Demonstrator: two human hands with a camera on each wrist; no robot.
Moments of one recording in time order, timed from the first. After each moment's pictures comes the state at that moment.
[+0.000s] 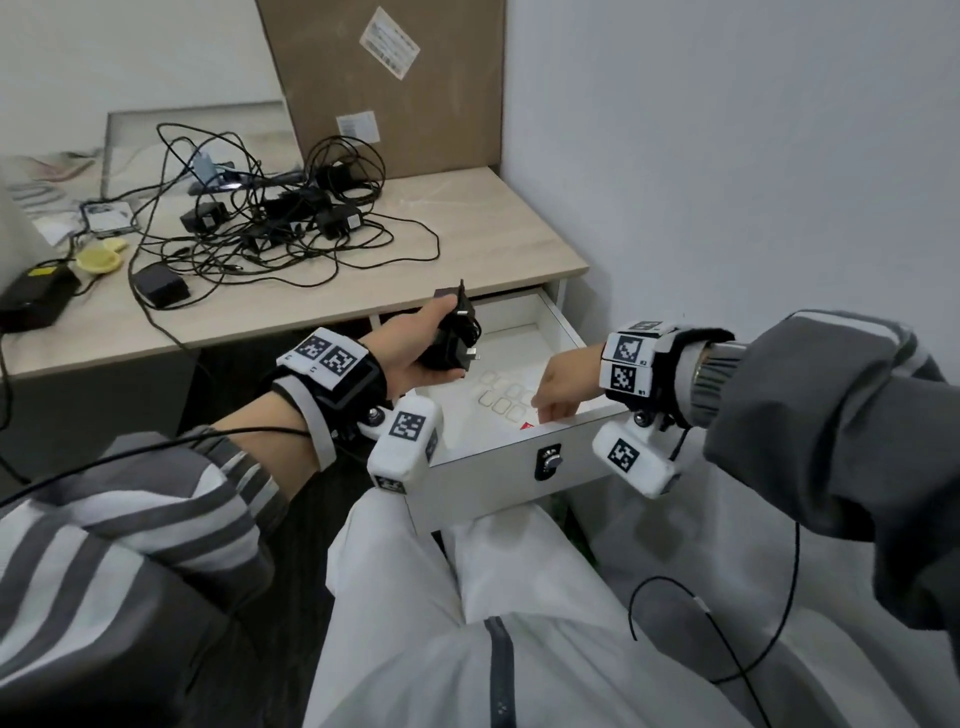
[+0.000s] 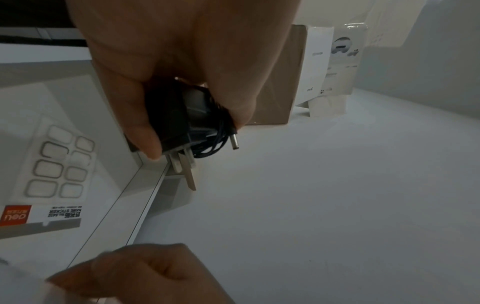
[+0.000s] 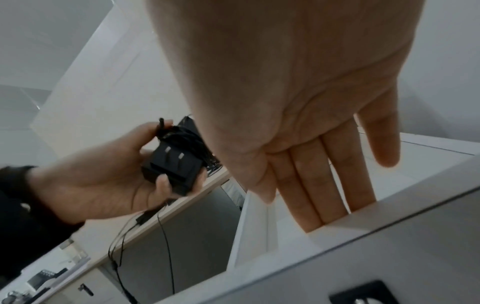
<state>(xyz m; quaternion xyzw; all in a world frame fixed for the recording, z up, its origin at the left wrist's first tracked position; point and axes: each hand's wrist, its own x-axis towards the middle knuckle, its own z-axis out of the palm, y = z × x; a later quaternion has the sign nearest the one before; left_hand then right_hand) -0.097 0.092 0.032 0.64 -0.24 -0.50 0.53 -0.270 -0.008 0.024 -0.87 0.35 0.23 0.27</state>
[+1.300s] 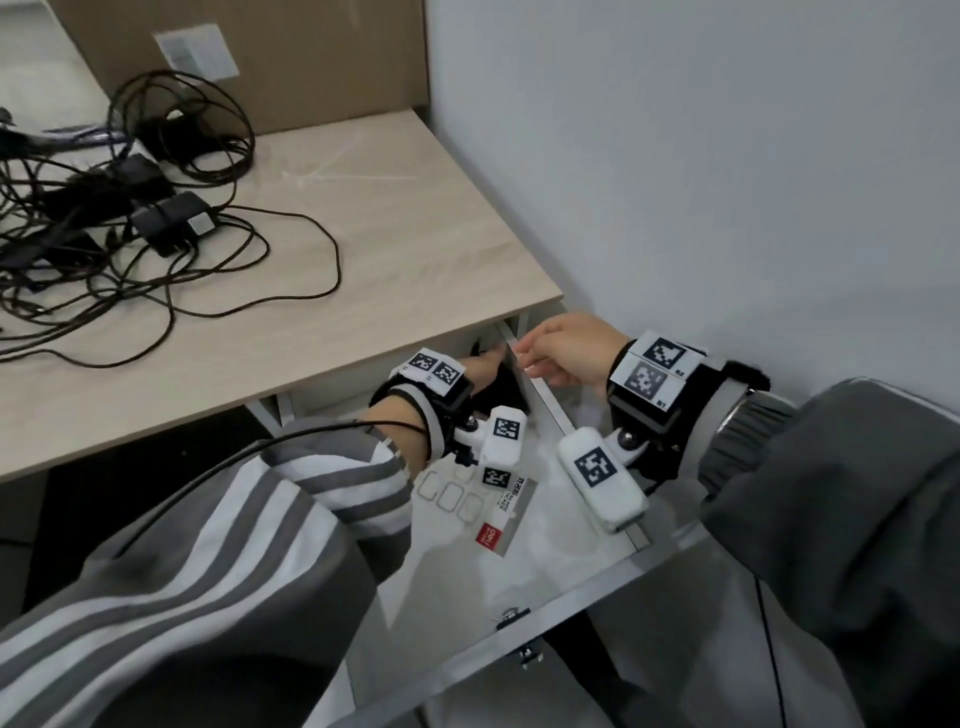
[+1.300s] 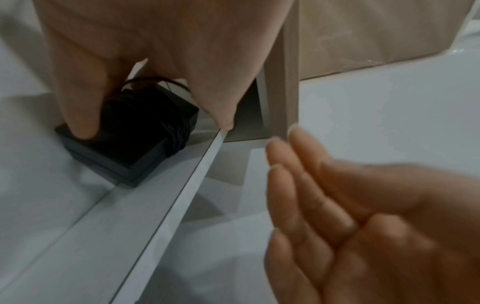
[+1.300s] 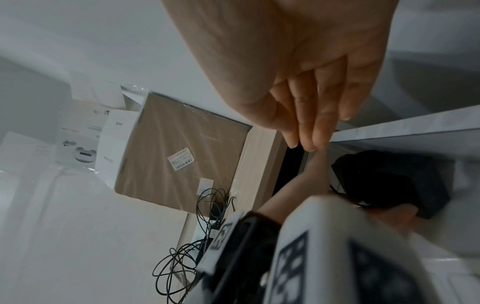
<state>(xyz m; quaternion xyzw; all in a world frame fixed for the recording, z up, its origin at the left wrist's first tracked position) -0.101 -0.169 -0.086 0.77 -0.28 -0.53 0.24 -0.230 -0.182 -0.002 -0.65 0.53 -0.10 0.53</state>
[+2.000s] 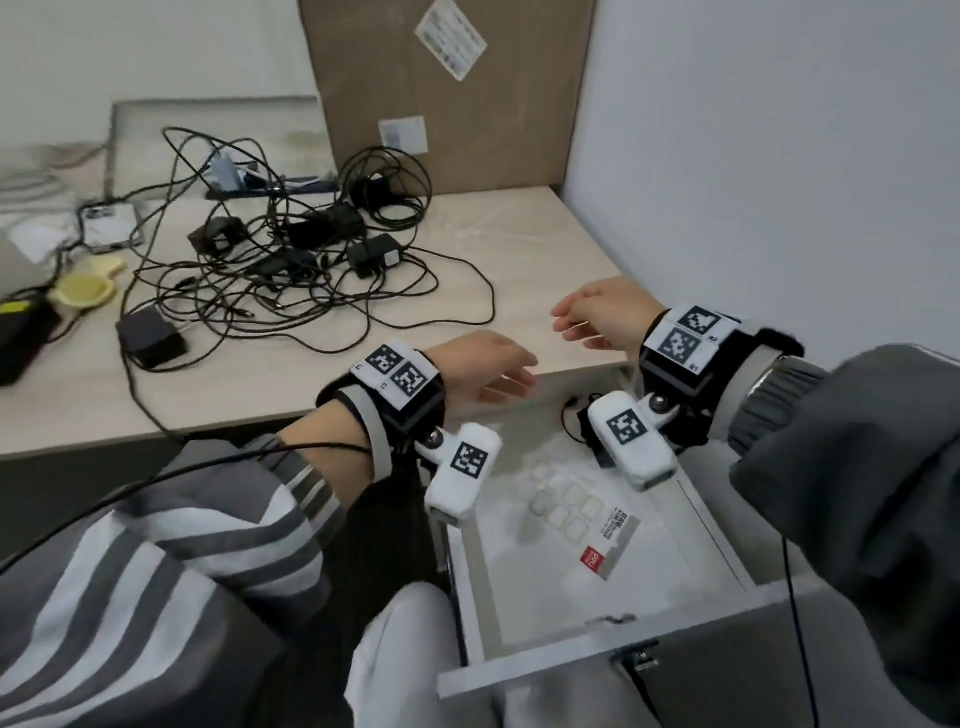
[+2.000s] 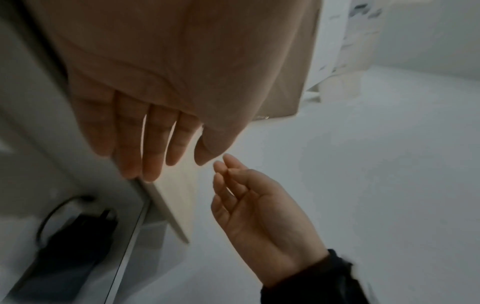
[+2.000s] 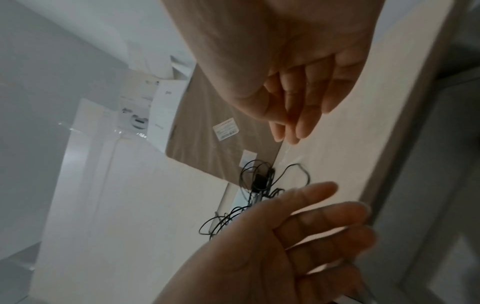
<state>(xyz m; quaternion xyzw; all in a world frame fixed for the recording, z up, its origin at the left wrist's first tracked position) -0.002 -0.030 0.038 0.67 -0.36 -0.50 0.40 -0.128 -0.138 0.074 -0.72 0.45 -0.17 0.51</state>
